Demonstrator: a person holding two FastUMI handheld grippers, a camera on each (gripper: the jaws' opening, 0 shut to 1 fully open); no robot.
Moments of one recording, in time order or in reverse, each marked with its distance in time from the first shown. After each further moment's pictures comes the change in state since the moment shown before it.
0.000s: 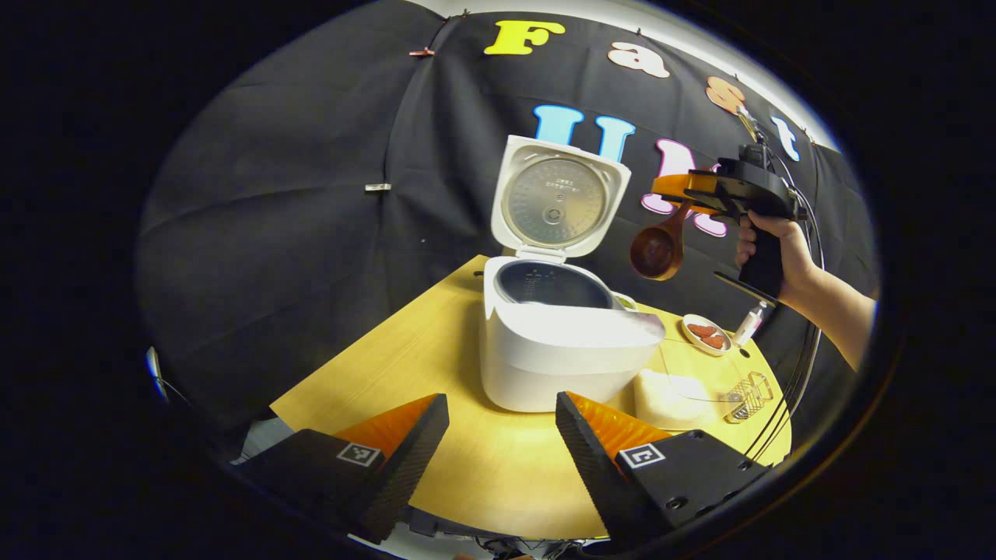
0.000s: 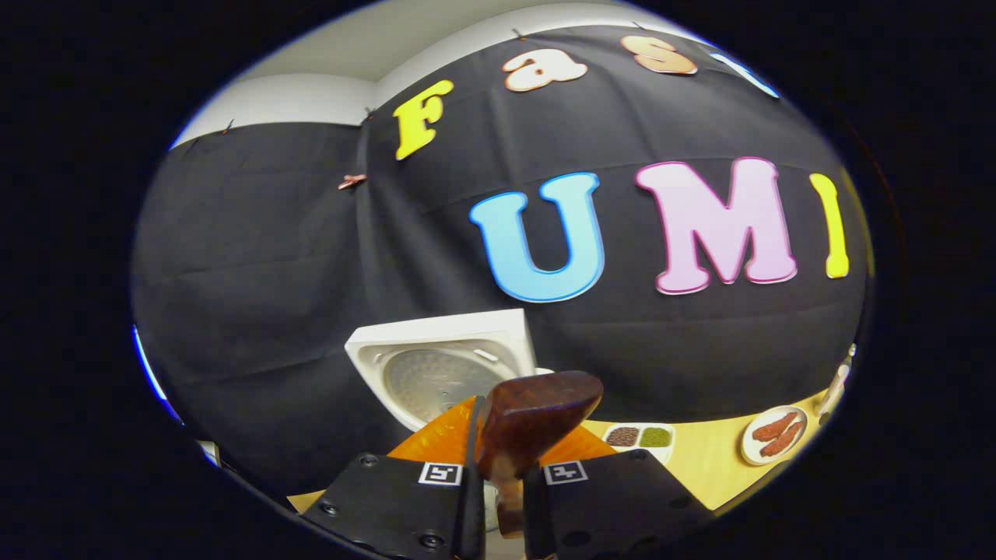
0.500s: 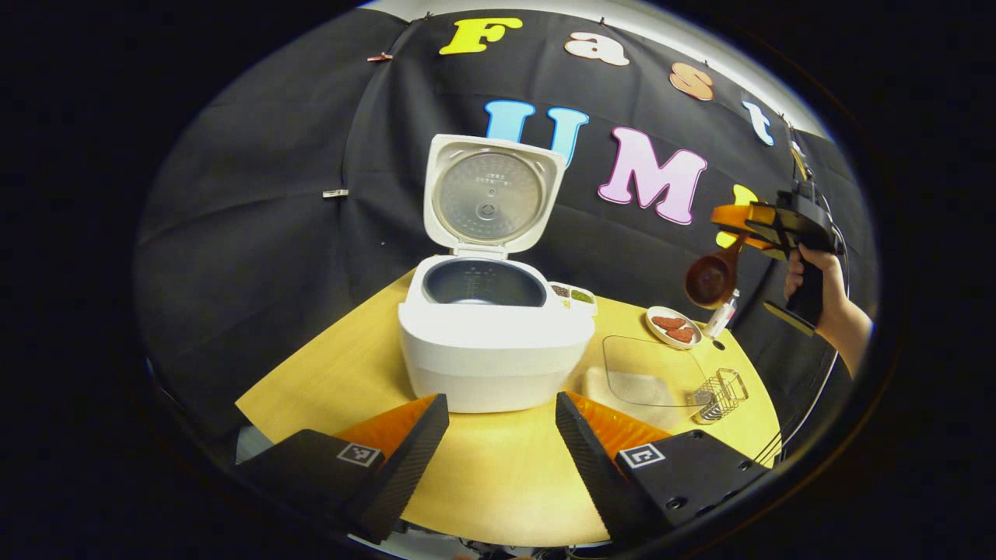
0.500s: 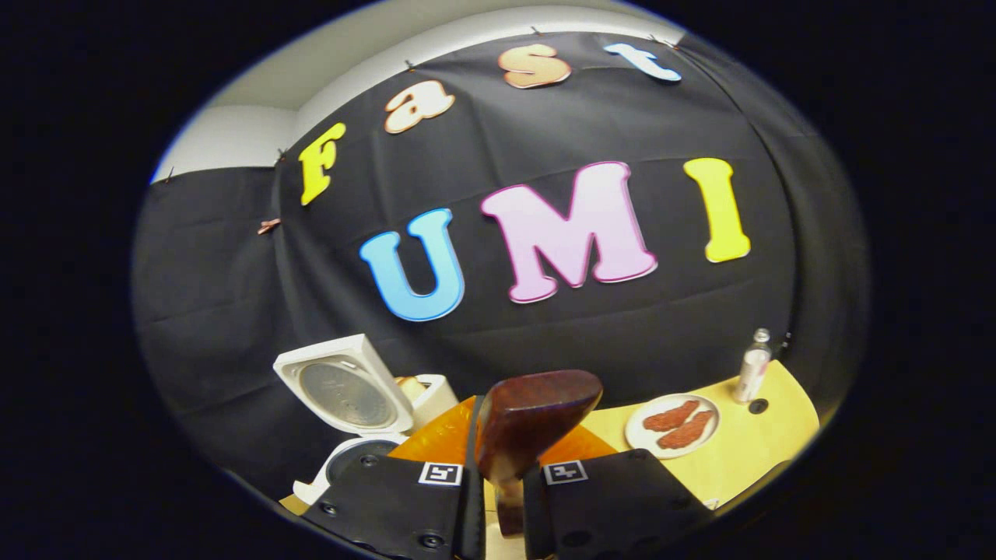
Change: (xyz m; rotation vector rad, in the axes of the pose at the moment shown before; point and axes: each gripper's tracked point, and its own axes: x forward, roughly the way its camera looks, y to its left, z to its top) left arm 0.011 -0.096 -0.001 0.040 0.011 -0.063; right arm -0.132 -0.187 0.030 0.089 -0.033 -0.289
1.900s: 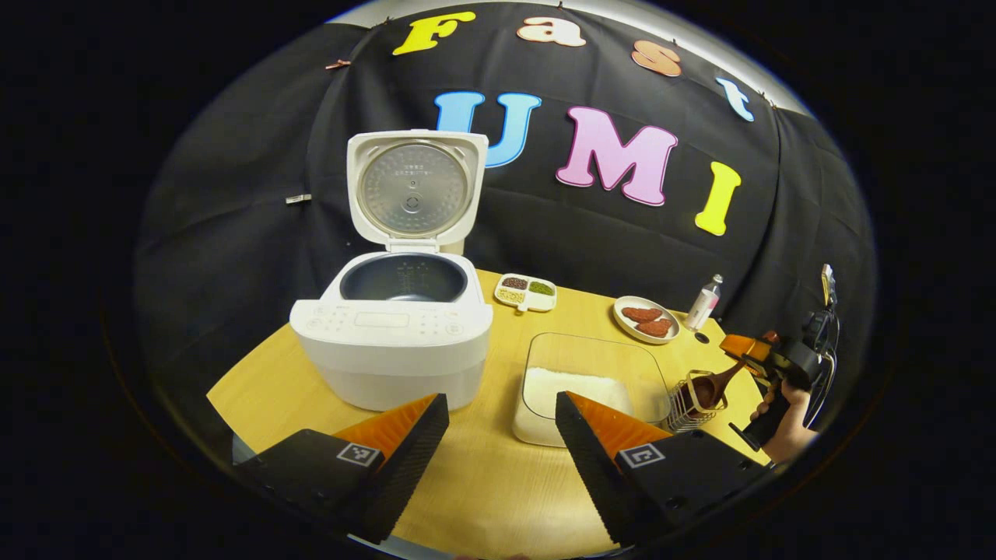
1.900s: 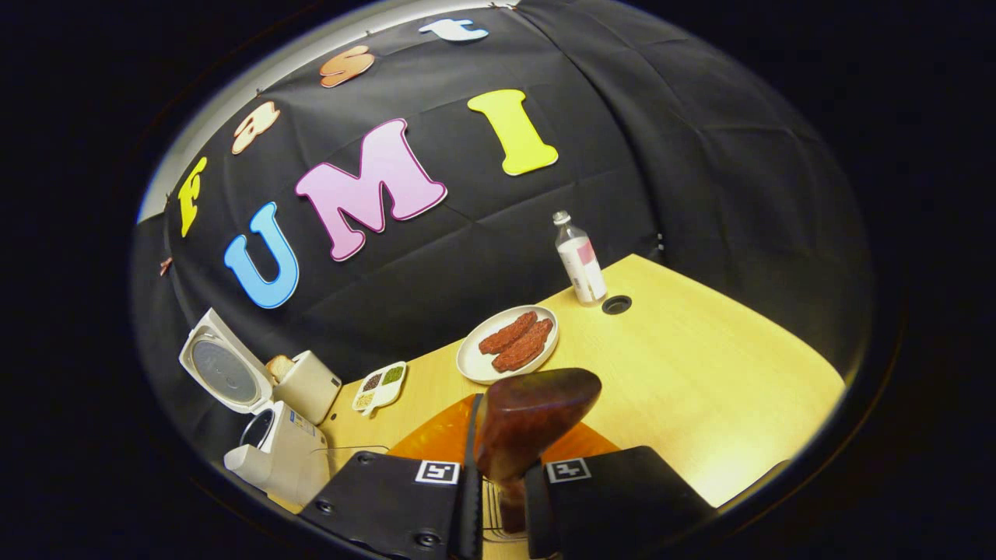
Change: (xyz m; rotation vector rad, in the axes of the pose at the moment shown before) left arm 0.031 -0.101 -0.003 0.041 0.015 0.001; right arm -0.065 -0.213 -0.152 0.261 0.105 -0.309
